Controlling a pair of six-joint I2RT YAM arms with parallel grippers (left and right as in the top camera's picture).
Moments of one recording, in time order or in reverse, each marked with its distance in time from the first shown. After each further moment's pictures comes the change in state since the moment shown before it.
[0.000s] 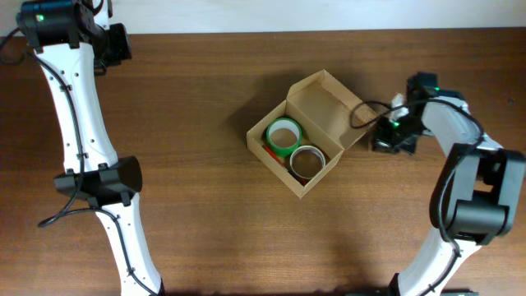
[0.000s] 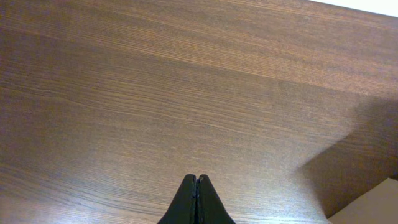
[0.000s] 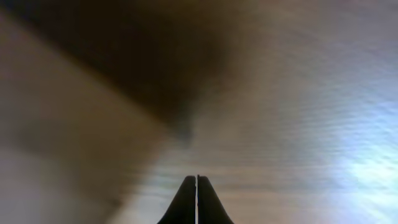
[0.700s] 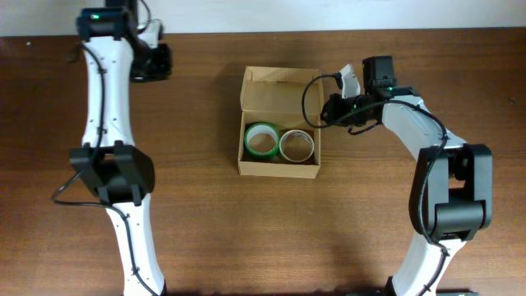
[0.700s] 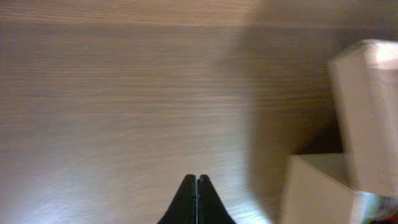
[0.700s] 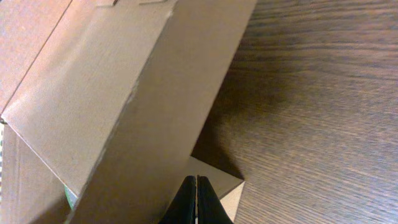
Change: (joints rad) left arm -0.108 0.000 -0.402 0.206 0.193 0.053; right arm 0.198 0.000 0.000 0.376 -0.298 0.015
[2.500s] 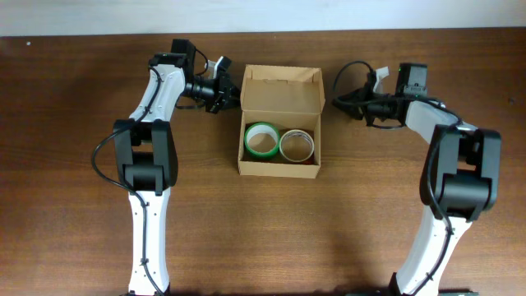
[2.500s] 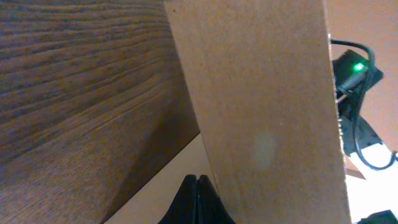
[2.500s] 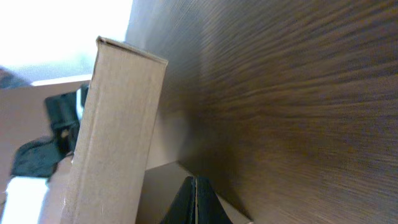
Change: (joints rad) left arm -0.110 0.202 -0.350 0.388 0.885 -0.144; right arm -0.190 0.195 0.002 0.320 -0.430 0.451
